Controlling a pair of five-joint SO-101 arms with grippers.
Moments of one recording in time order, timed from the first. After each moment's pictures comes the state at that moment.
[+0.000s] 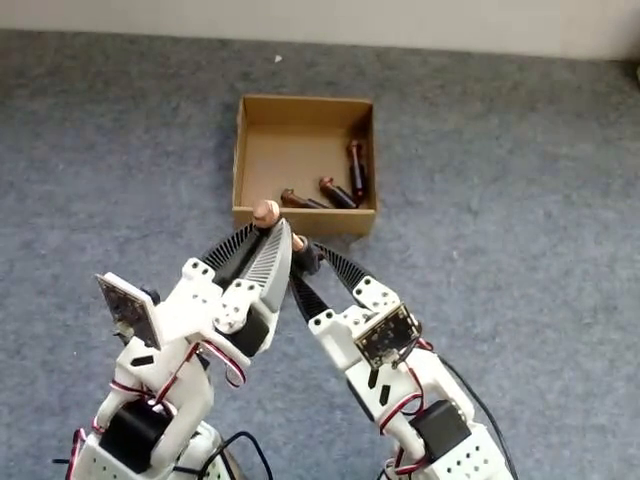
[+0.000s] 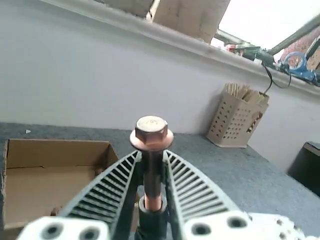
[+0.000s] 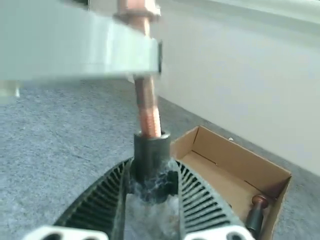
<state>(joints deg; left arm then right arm) 29.0 -104.1 79.8 32.4 24.1 -39.9 -103.6 95.7 15.7 13.4</state>
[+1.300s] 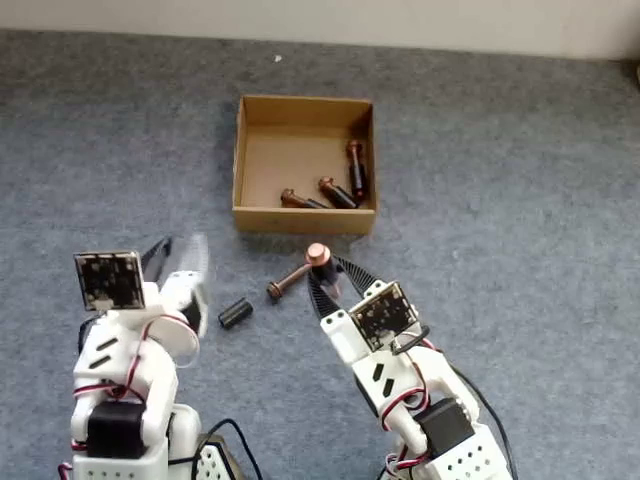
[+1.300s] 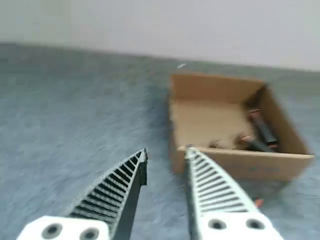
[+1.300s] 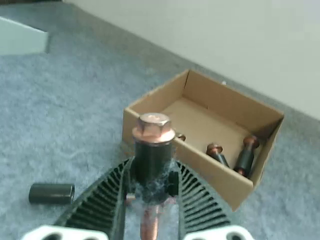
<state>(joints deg) -4.8 -104.0 79.9 54.5 11.0 -35.0 -103.6 95.7 27.8 13.4</state>
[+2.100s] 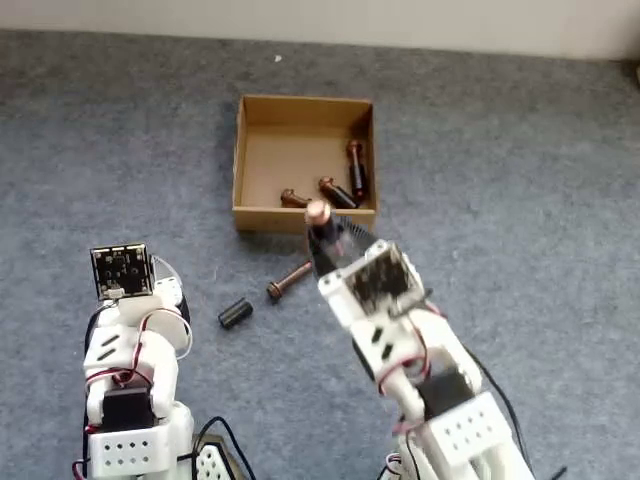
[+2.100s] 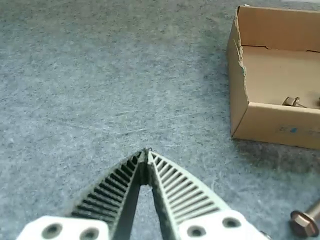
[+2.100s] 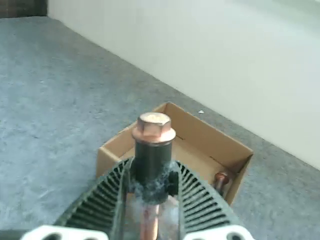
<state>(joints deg) -13.1 -104.0 96.0 46.2 5.4 -32.8 -76.6 77.8 14.9 17.2</state>
